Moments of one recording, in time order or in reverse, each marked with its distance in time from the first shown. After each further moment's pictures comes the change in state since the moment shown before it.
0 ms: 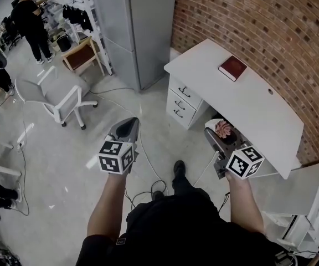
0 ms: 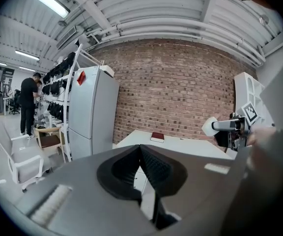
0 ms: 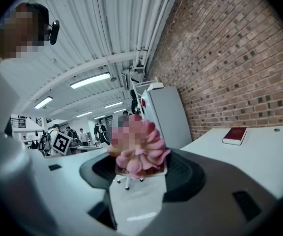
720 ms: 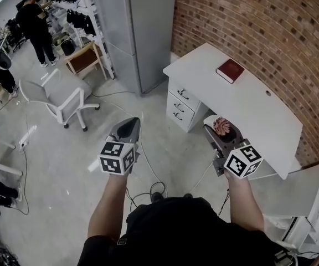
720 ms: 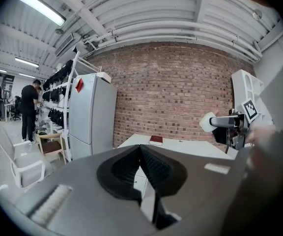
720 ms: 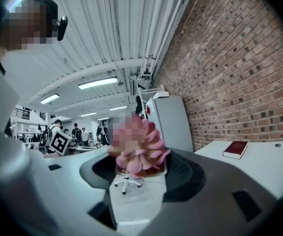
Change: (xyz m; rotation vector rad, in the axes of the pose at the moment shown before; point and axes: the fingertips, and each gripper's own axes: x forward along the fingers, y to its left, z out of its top) left arm -0.019 -0.037 0.016 0.037 -0.039 0.018; right arm -0.027 0.013 0.028 -0.090 -0.068 0.031
